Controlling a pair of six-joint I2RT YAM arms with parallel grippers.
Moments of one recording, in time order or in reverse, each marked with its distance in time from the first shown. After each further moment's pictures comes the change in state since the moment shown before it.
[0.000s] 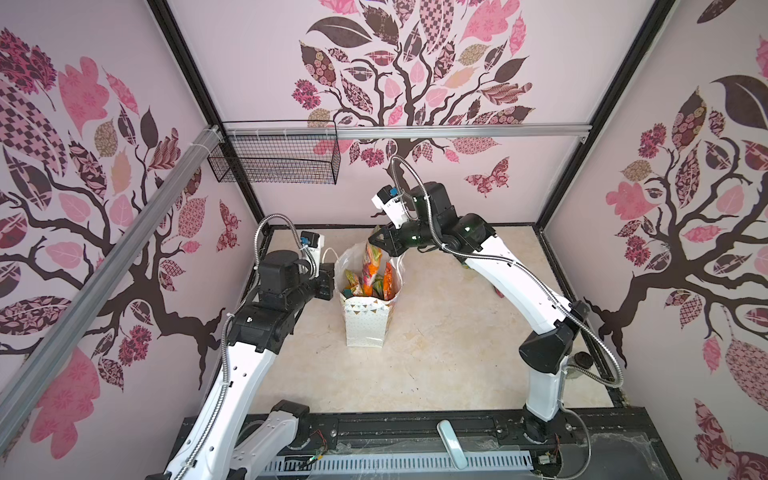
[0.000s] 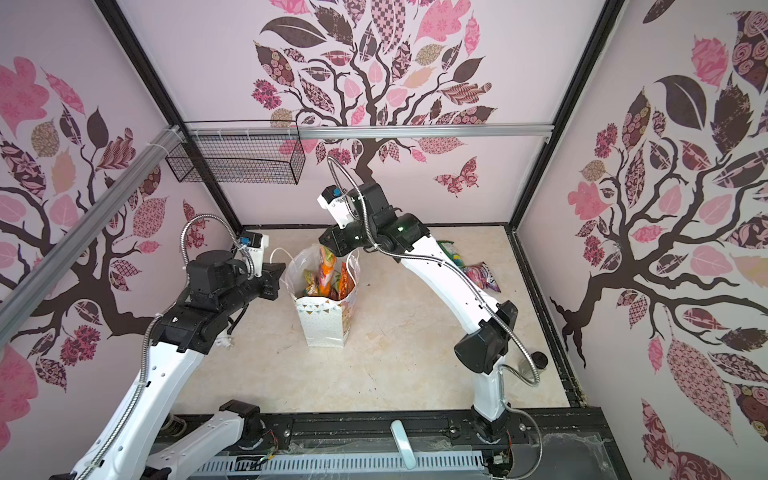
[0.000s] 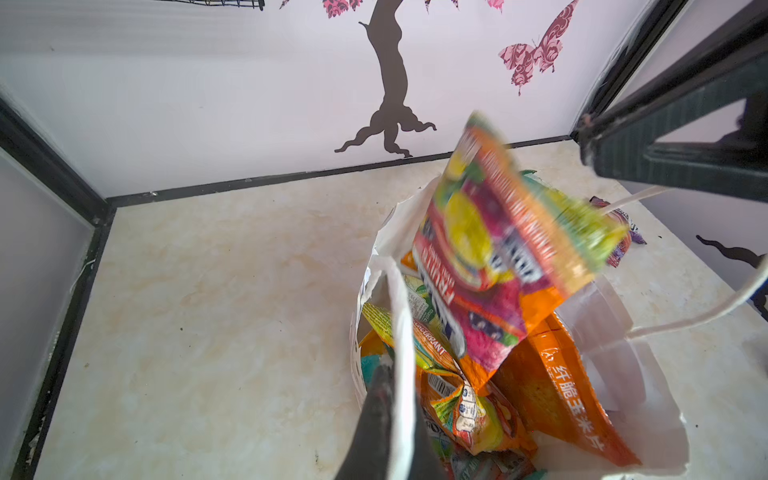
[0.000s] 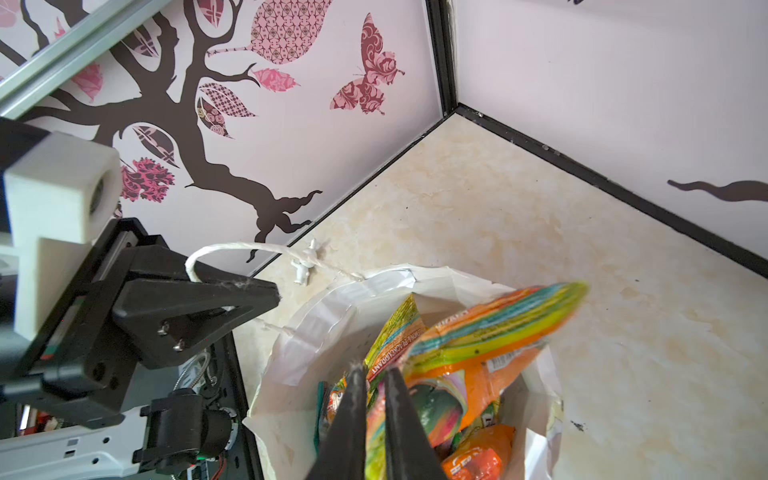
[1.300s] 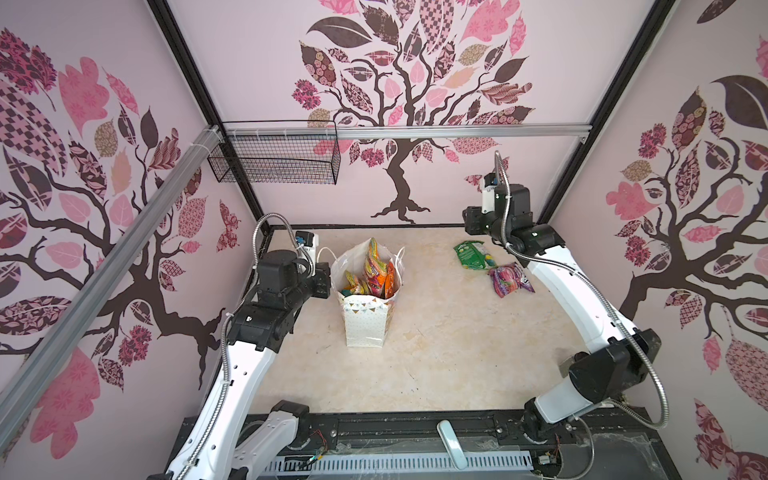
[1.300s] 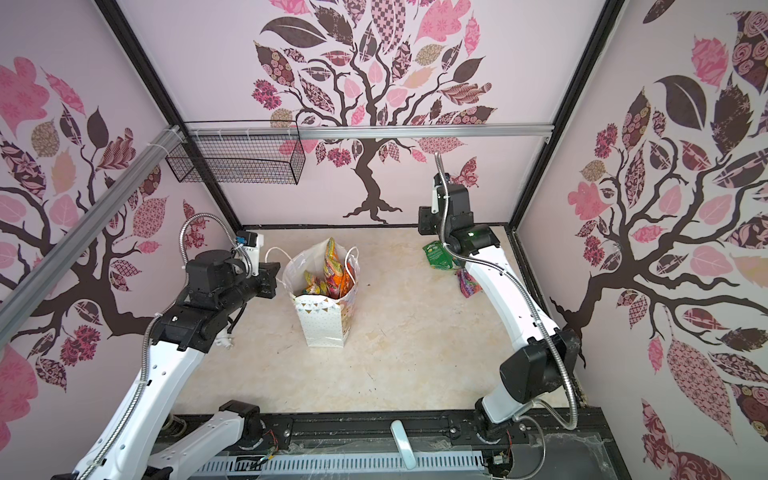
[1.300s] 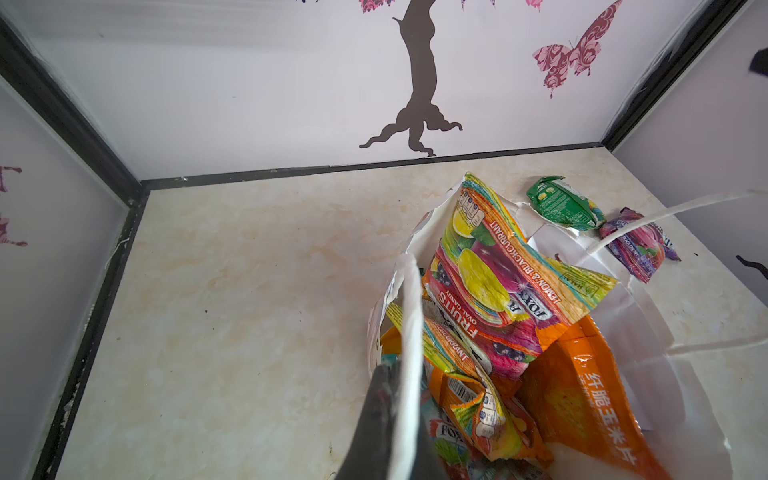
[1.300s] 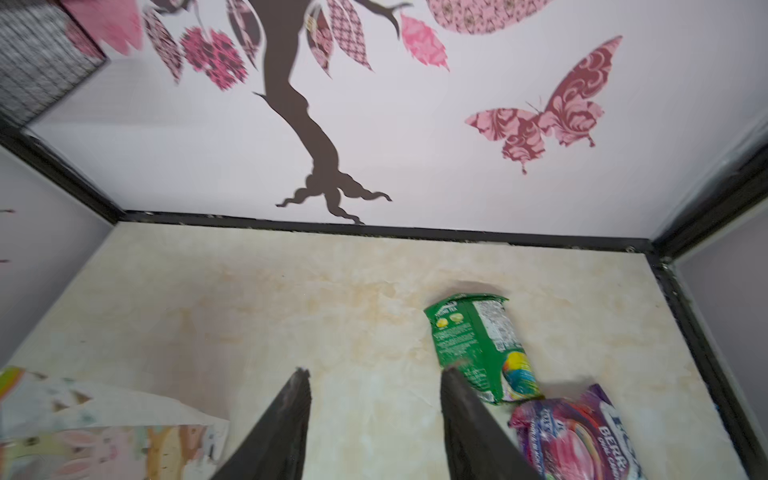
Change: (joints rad) left arm 0.025 0.008 -0.002 -0.007 -0.058 -0.023; right arm -0.420 -0.325 -0.555 0.258 0.517 0.028
